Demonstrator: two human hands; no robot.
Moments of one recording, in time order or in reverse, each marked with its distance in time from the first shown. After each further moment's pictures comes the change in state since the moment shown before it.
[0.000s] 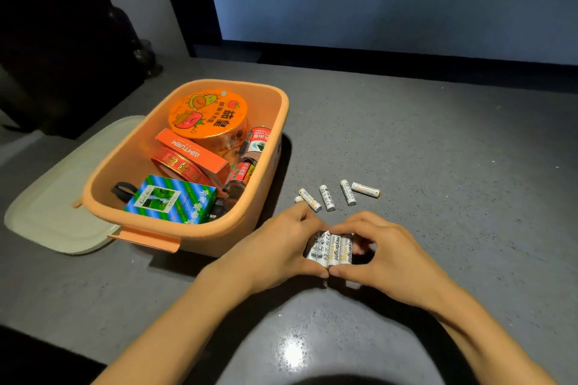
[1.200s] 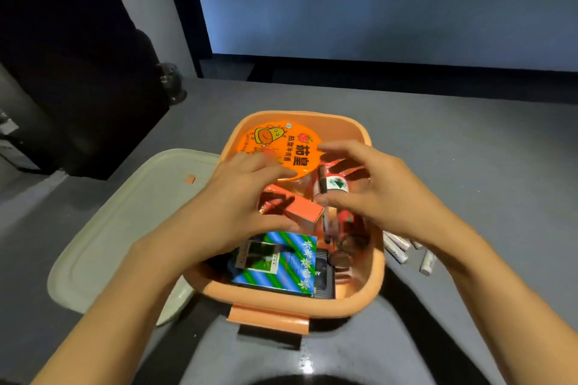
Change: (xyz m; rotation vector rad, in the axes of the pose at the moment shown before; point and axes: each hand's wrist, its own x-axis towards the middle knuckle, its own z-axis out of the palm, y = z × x) left_hand -0.055 -0.136 -0.154 0.162 0.199 -0.042; right_hand 0.156 -0.130 0.032 -0.021 0.156 -0.128
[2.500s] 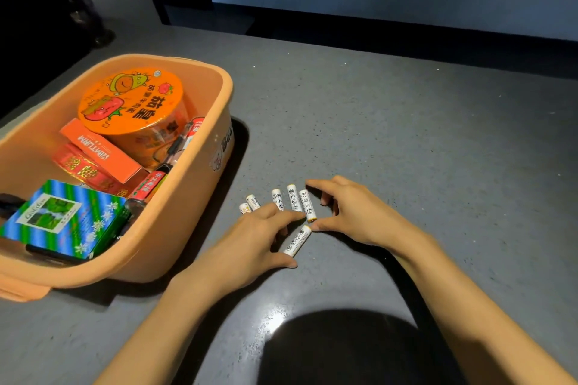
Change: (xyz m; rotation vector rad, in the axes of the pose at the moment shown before) left_hand 0.086 0.148 0.203 -0.241 -0.188 -0.187; right_hand -0.079 0.222 -0.074 -0.091 -0.388 0.155
